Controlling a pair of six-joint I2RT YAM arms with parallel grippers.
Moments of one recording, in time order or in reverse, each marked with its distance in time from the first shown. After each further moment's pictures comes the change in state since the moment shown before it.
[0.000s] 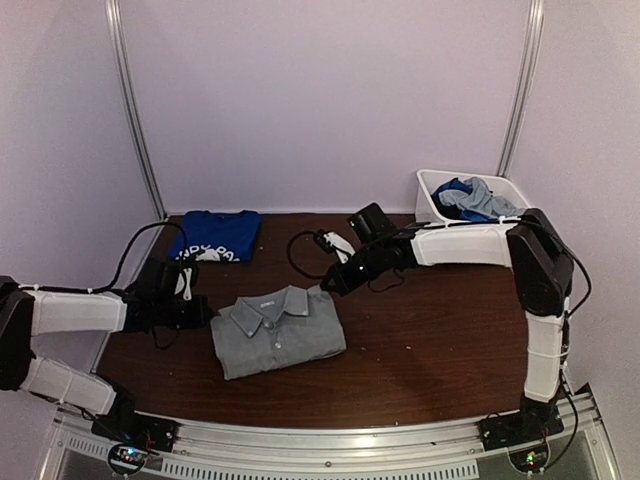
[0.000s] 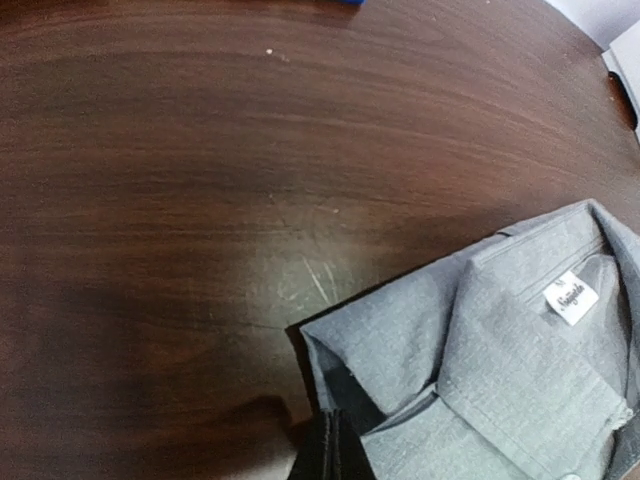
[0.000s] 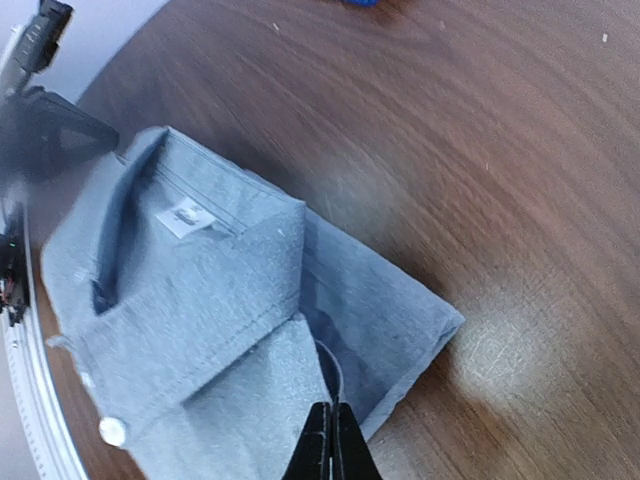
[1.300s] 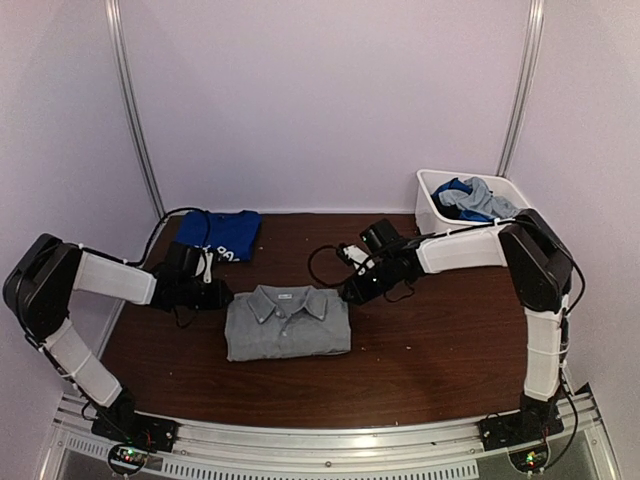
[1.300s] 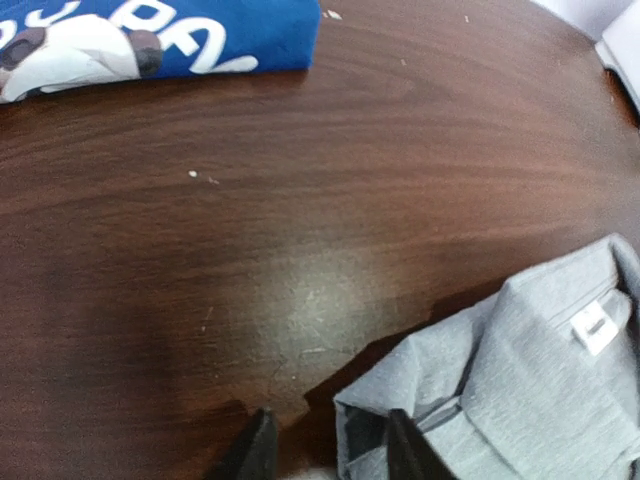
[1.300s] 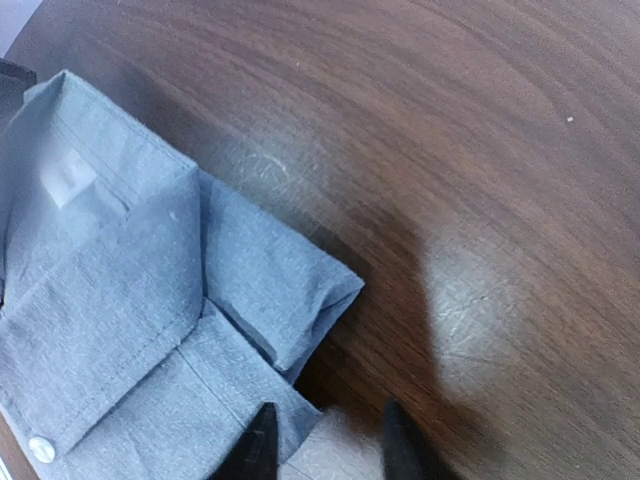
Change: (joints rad) left arm 0.011 0.356 0.205 0.151 0.021 0.107; right arm -0.058 0.040 -0.116 0.031 0.166 0.015
